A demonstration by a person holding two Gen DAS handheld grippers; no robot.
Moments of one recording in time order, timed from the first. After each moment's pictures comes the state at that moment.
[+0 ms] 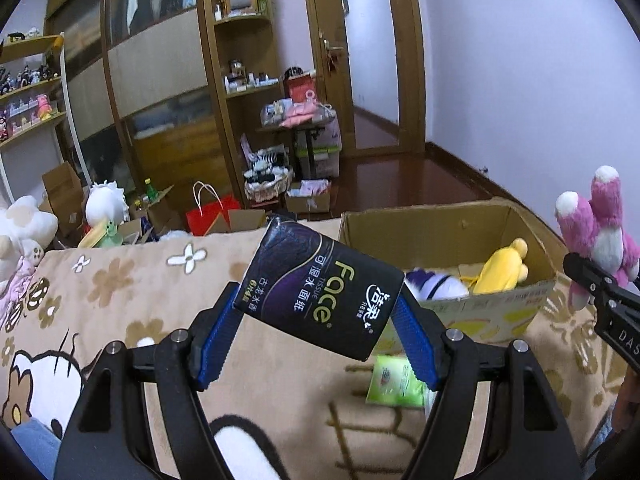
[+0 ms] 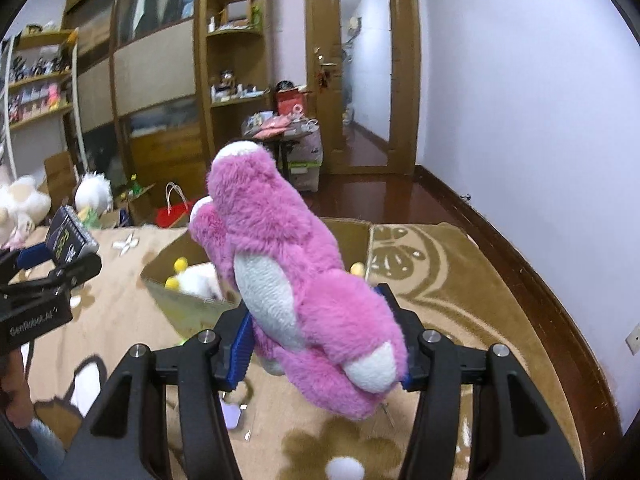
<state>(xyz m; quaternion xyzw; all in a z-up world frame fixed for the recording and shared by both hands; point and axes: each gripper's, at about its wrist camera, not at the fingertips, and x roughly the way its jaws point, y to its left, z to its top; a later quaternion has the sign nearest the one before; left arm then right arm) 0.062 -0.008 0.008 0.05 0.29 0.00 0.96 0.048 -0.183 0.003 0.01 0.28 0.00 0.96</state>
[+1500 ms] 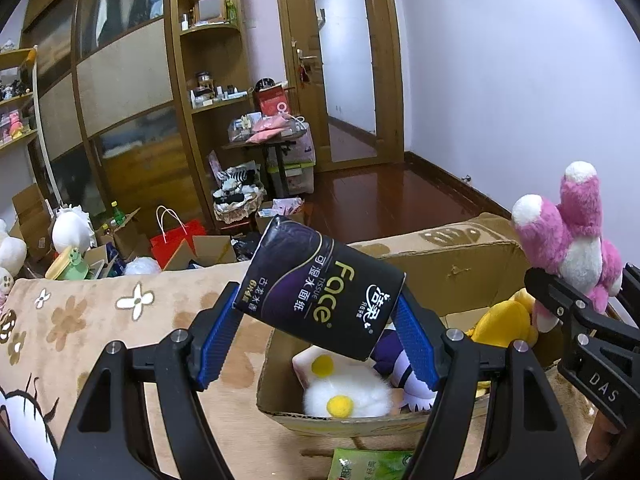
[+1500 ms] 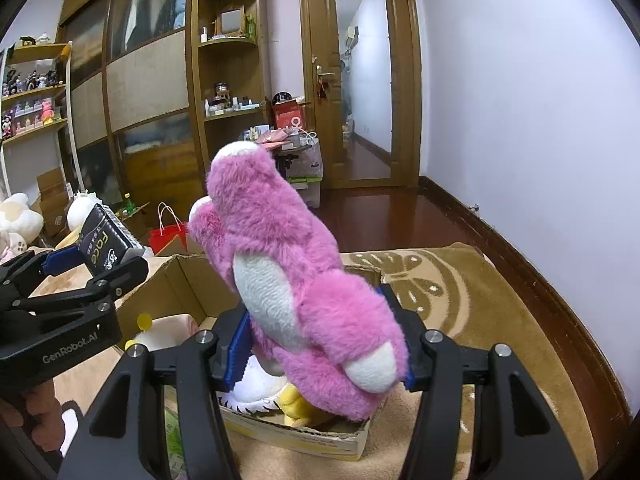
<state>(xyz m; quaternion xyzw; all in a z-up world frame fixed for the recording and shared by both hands) 0.156 -0.045 -0.014 0.06 0.28 -0.05 0.96 0.114 -0.183 -0.010 0.01 0.27 0.00 0.96</state>
